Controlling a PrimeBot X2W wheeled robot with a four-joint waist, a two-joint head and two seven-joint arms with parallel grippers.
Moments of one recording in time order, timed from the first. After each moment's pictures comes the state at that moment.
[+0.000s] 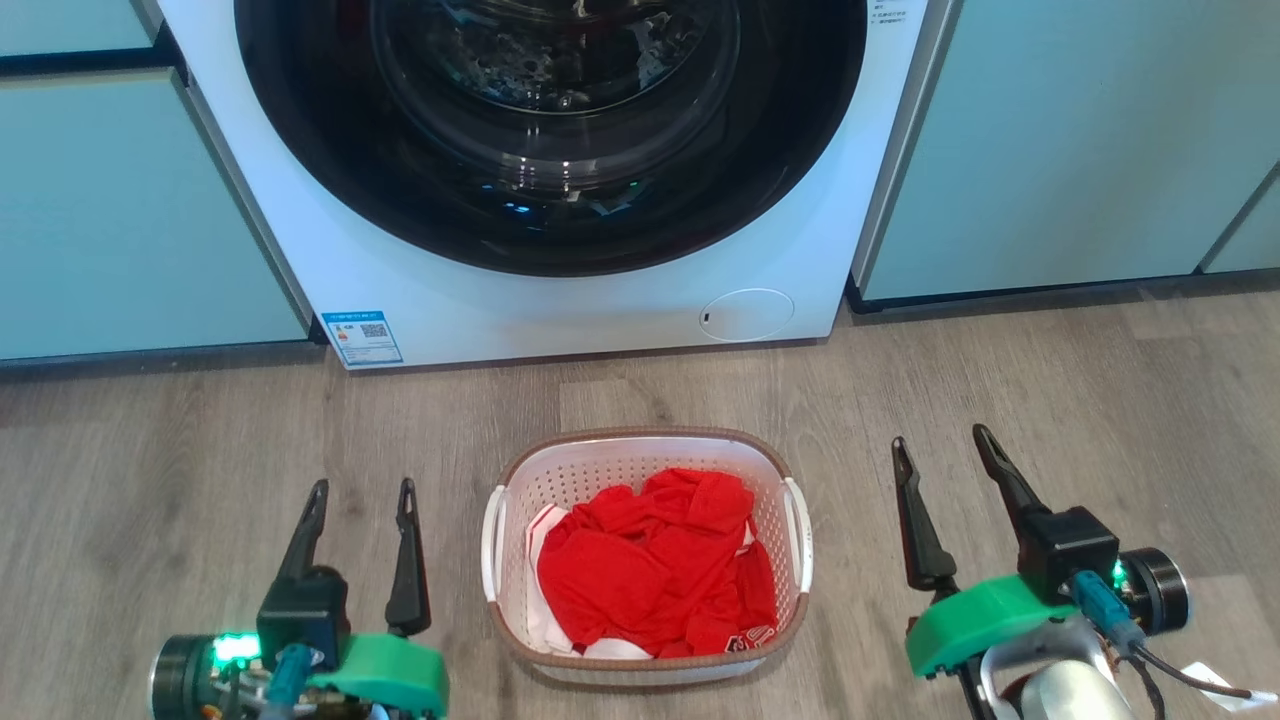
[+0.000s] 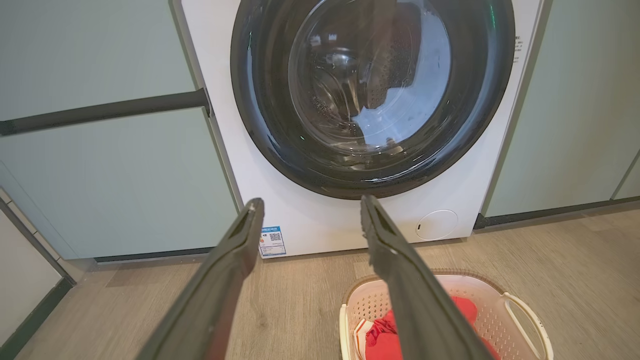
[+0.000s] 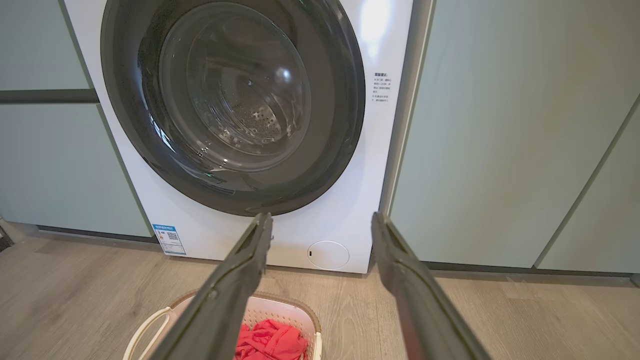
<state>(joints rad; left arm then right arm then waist) 0.11 0.09 -0.20 0.08 -0.05 0.16 -0.25 0.01 -0.04 0.16 0.13 0.09 0.13 -0.25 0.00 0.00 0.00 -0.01</state>
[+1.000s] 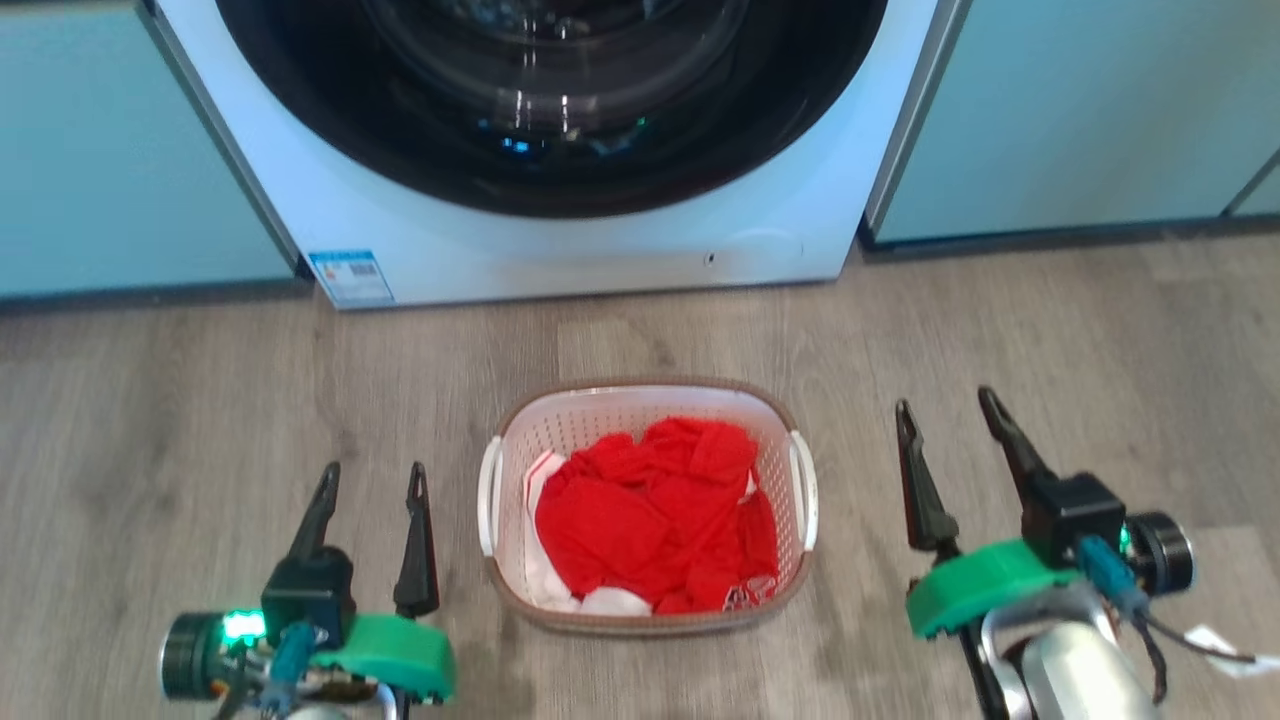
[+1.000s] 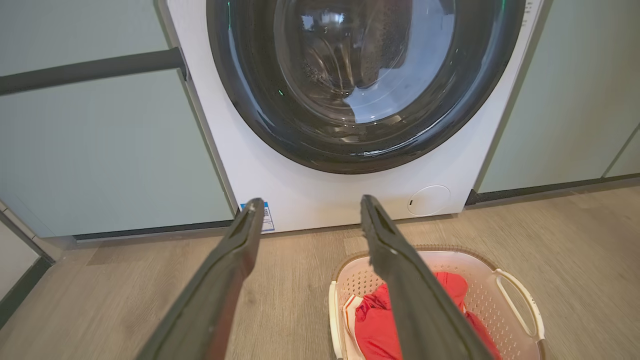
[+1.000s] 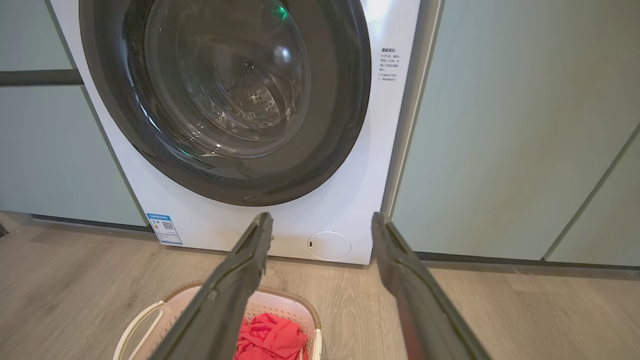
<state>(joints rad) 0.08 0.06 -0.18 0.11 -0.05 0.11 -0.25 -0.04 -0.04 0.15 0.13 0.09 0.13 -0.25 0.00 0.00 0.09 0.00</state>
